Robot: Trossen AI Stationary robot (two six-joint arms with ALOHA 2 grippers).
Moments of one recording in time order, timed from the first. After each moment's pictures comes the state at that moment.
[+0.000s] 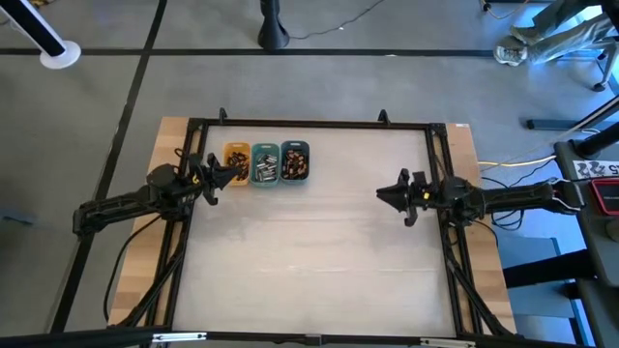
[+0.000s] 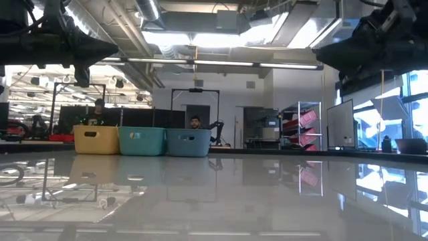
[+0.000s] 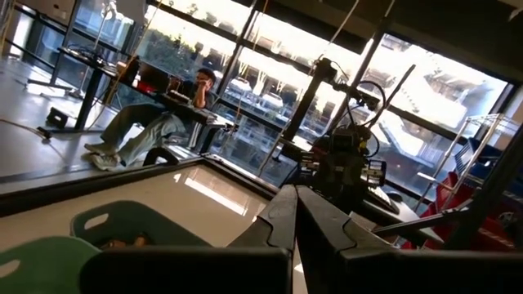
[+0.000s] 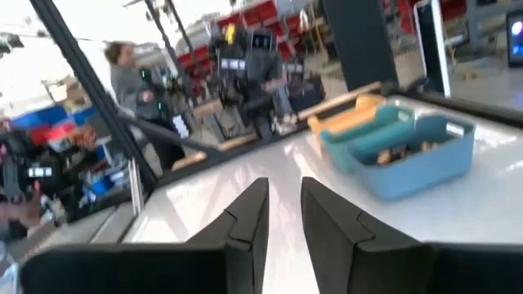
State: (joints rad) left arm 0.29 0.00 0.01 0.17 -0.04 -0.42; right arm -0.01 0.52 0.07 0.51 0.03 0.38
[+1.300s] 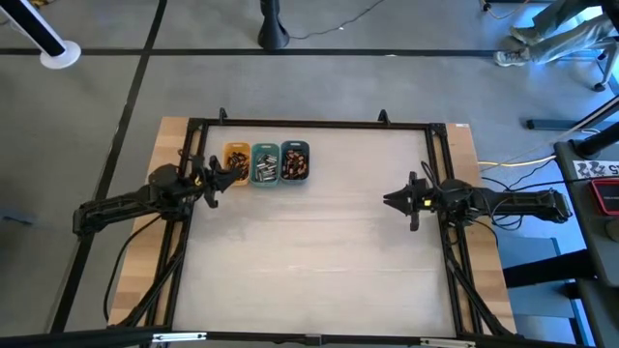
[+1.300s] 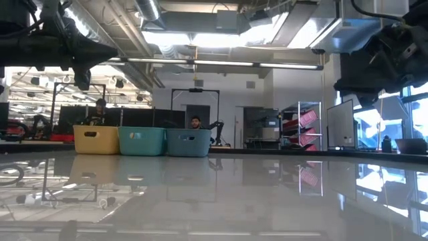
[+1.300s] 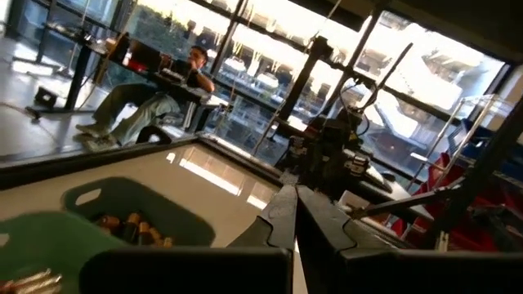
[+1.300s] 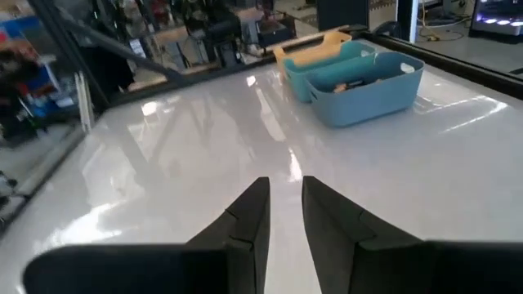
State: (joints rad) left arm 0.29 0.00 0.01 0.12 0.01 -0.43; right arm -0.01 0.19 0.07 -0.07 0.06 0.25
